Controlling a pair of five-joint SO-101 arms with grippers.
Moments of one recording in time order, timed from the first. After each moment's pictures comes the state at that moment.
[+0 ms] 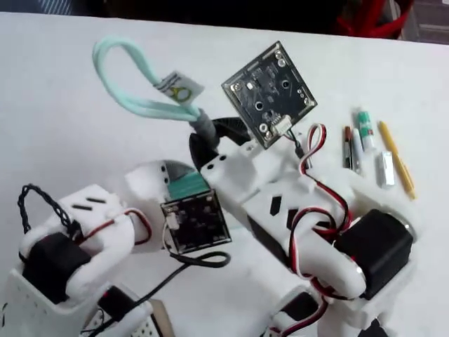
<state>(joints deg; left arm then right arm) 30.1 -56.7 21.6 85.8 -45.3 -41.8 -26.2 -35.3 98.5 5.9</state>
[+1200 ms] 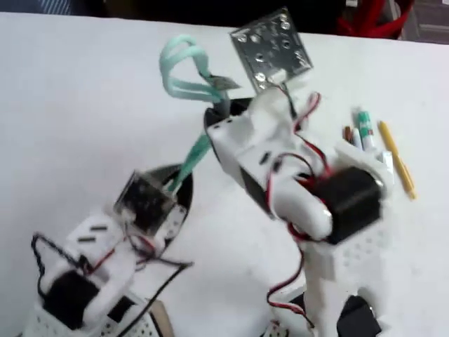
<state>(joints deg) 25.5 -88.5 61.2 59.9 -10.2 -32.5 -21.2 -28.4 92.4 3.5</state>
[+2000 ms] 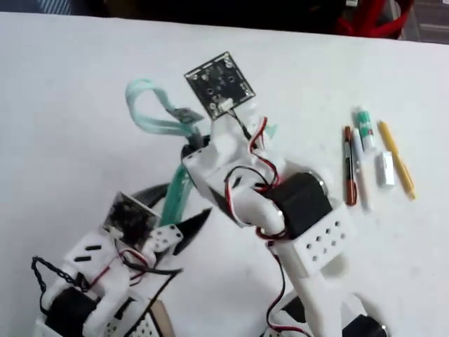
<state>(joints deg) 23.1 -102.8 69.9 65.4 -6.8 -40.4 -30.8 0.3 80.8 1.6</state>
